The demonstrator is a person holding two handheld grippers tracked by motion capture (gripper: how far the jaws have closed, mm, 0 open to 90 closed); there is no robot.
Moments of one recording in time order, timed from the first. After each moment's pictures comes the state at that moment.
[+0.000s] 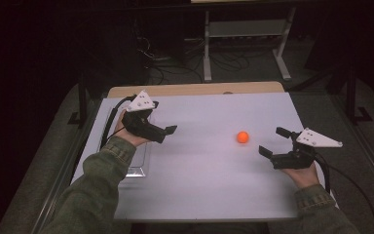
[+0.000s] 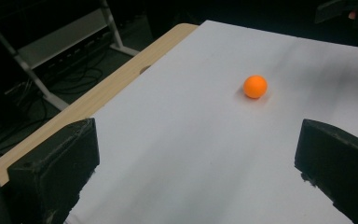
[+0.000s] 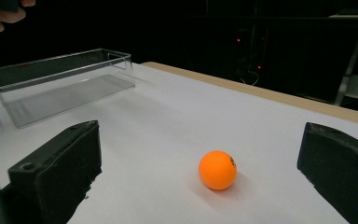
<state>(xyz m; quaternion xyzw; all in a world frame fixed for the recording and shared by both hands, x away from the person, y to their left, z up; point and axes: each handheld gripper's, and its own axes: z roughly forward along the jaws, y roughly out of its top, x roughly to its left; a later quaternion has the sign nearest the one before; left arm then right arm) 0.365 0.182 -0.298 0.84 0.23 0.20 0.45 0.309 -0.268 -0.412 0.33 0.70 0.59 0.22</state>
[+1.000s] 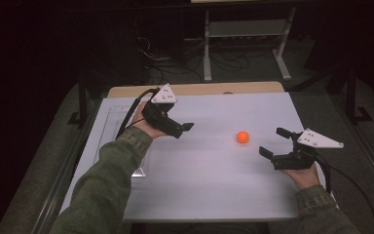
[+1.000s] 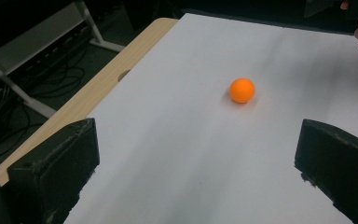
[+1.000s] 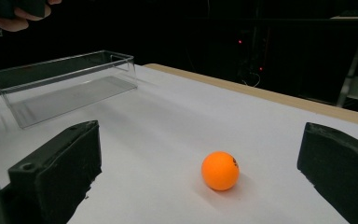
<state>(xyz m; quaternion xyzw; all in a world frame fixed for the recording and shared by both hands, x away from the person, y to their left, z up) 0.383 0.138 -0.293 0.87 0.19 0.18 0.43 0.306 -0.269 -0.411 0.33 0.70 0.60 0.21</state>
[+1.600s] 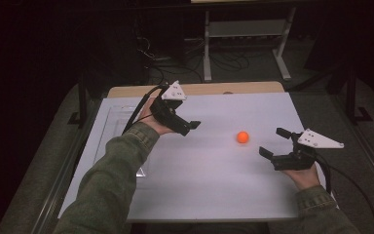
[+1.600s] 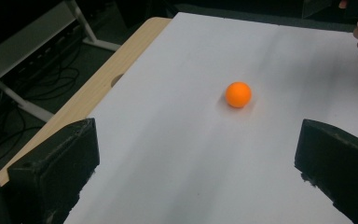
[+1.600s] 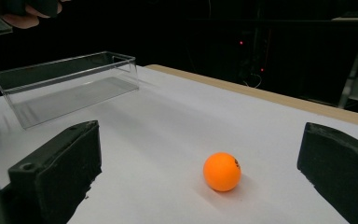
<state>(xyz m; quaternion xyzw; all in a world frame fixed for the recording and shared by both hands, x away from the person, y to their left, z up) 0.391 0.116 -0.289 0.88 0.17 0.18 0.41 0.305 -0.269 -0.411 0.33 0.70 0.60 0.21</state>
